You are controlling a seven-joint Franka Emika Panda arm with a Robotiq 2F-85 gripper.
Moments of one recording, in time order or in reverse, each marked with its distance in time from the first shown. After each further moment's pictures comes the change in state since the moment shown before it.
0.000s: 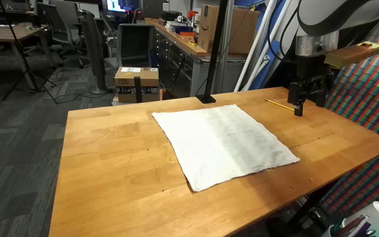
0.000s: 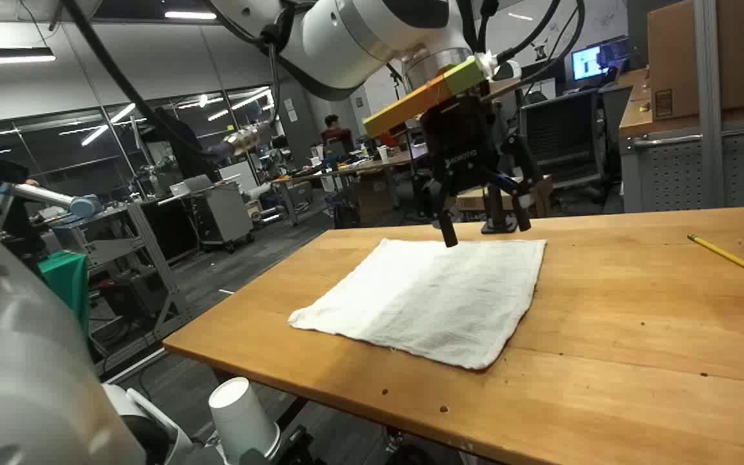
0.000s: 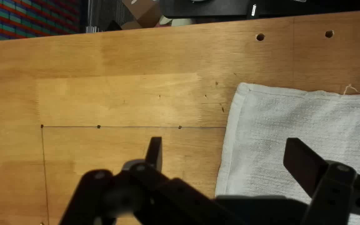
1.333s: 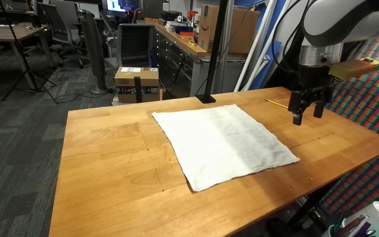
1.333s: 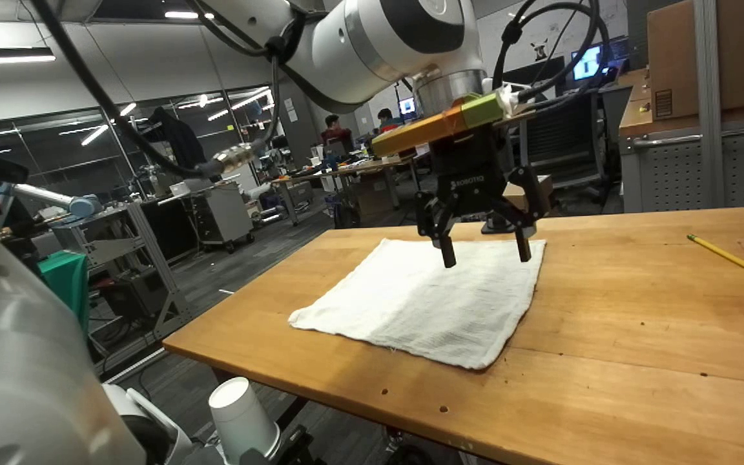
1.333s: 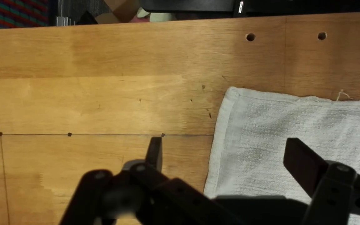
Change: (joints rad) arm 0.001 -0.002 -0.053 -0.073 0.074 0.092 -0.086
